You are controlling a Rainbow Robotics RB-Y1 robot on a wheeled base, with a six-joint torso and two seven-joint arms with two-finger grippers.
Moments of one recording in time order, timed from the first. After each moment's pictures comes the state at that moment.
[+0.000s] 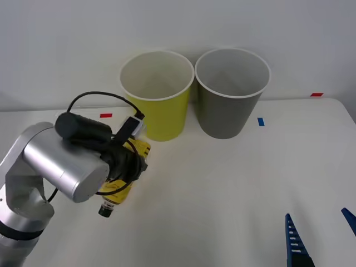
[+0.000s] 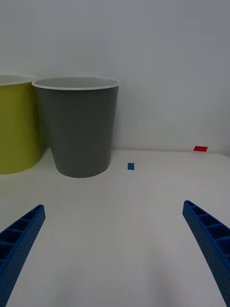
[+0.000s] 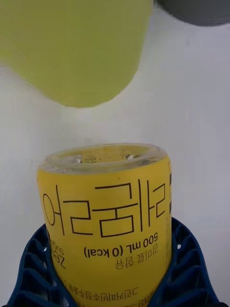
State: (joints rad) right arm 1.07 -0.42 0.24 -2.25 -0.27 -0.49 1.69; left arm -0.26 0.39 -0.30 -2.18 0.35 1.52 -1.53
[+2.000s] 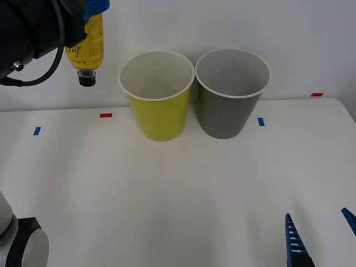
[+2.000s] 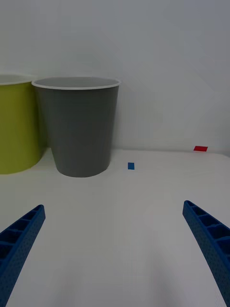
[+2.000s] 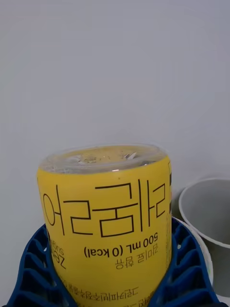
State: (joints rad) right arm 1.07 -0.42 0.24 -2.25 -0.27 -0.49 1.69; left arm -0.59 0.25 0.27 -2.43 0.58 1.39 -1.74
